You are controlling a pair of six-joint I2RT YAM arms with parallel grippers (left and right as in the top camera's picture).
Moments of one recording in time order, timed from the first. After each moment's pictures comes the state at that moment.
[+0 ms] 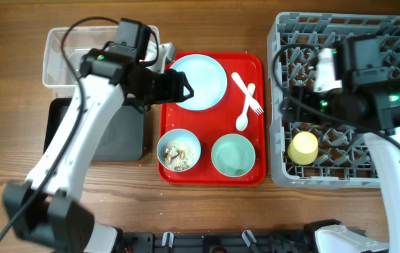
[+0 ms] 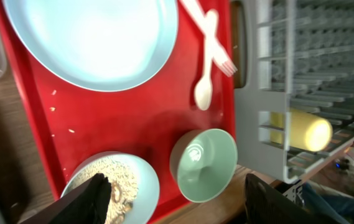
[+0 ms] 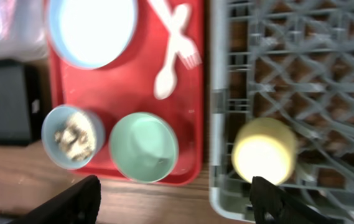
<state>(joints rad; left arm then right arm) -0.28 1.64 1.53 -1.08 0.48 -0.25 0.18 1.36 1.56 -1.40 -0.17 0.27</state>
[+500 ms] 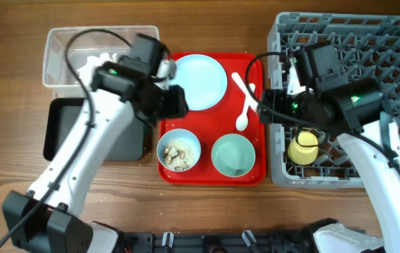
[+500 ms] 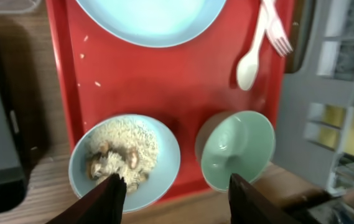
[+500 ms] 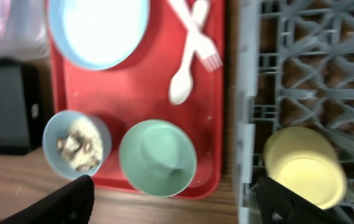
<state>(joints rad) -0.41 1.59 1.43 -1.11 0.26 -0.43 0.30 1.38 1.47 -1.28 -0.09 0.41</state>
